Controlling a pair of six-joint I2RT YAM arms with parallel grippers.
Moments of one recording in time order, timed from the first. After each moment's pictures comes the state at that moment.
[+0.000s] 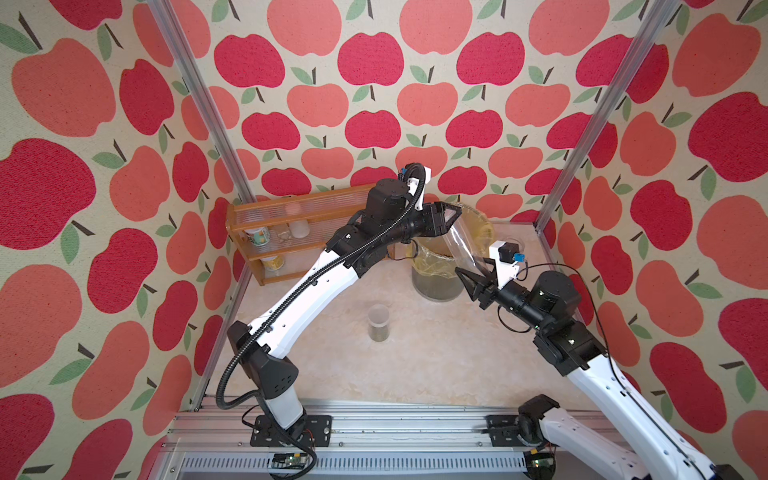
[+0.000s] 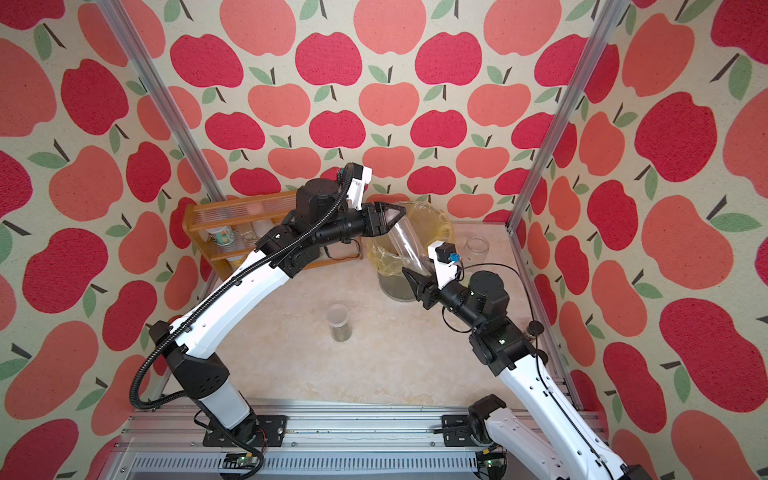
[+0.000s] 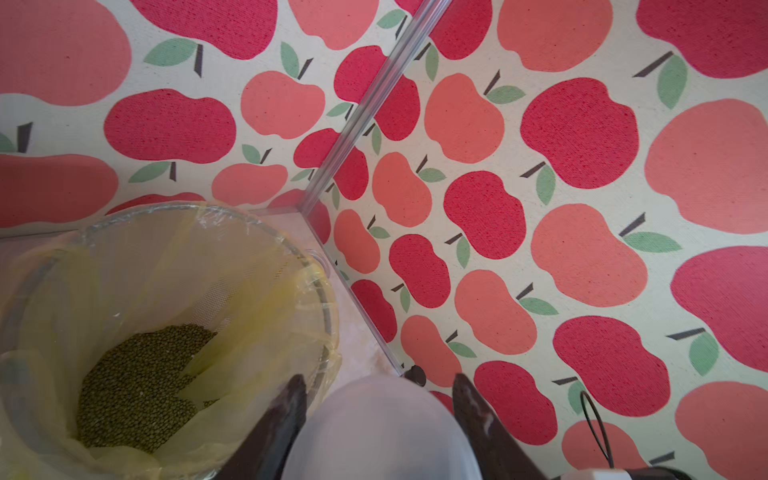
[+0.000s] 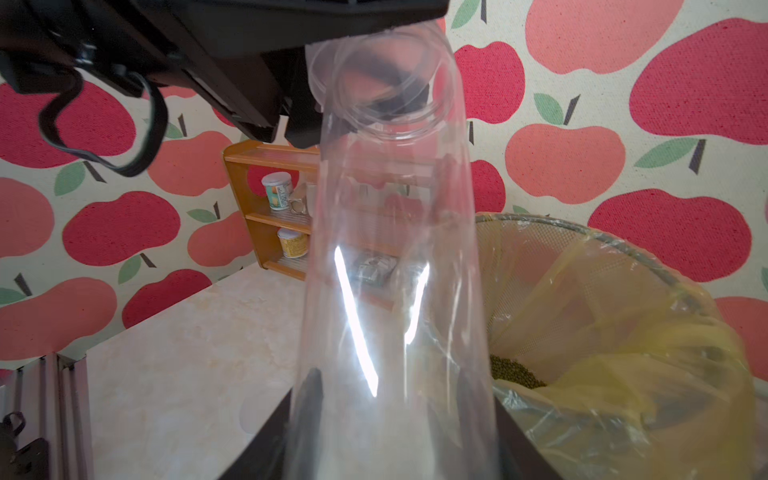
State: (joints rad) left arm -0.77 1.73 2.01 -0.48 0.19 -0.60; right arm 0.54 0.84 0.85 -0.10 -0.22 0.02
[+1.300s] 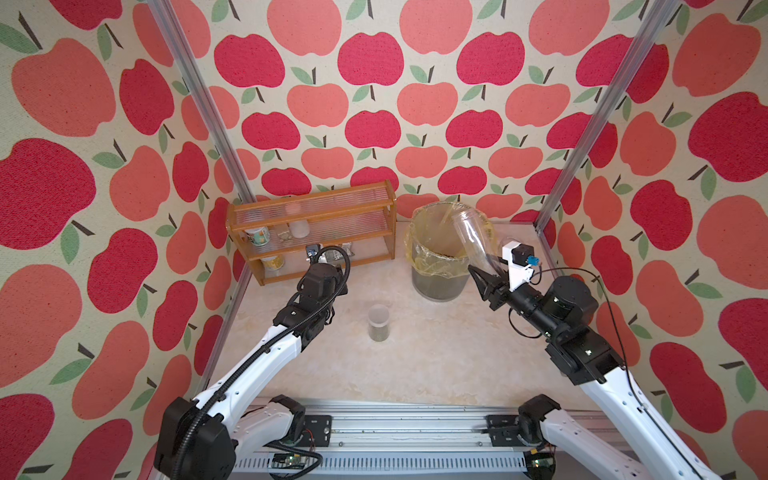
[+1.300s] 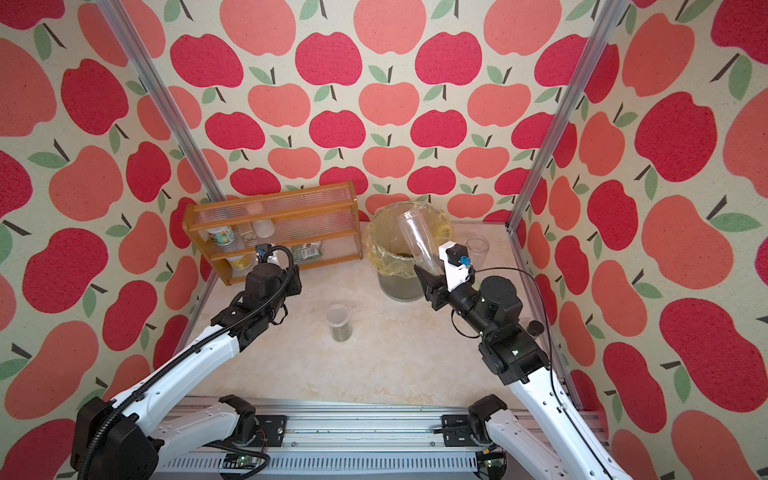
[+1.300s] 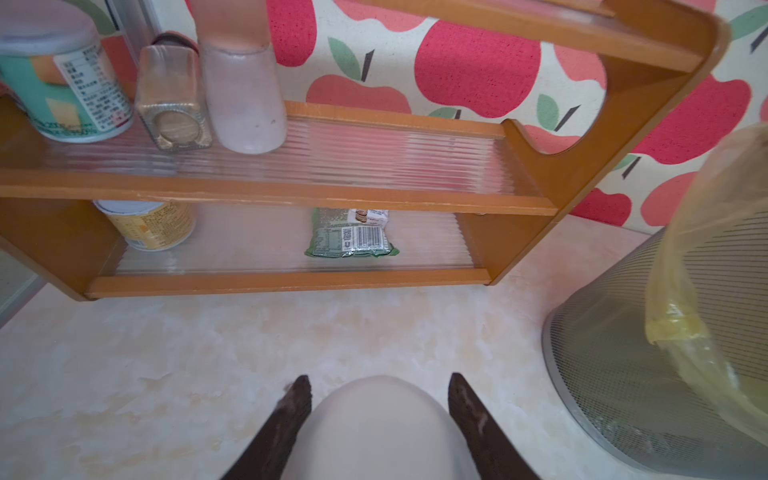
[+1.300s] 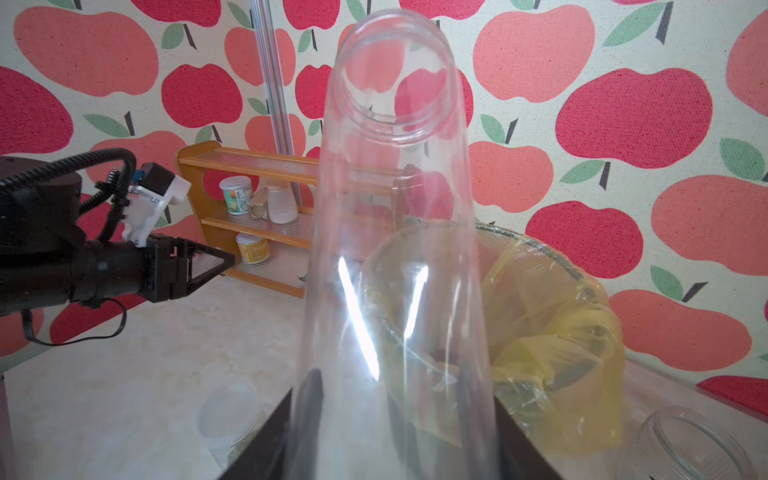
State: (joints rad) left arm -0.44 1.12 0.76 -0.11 -0.42 -0.41; right arm 0.54 0.74 0.88 -0.18 -0.15 -0.02
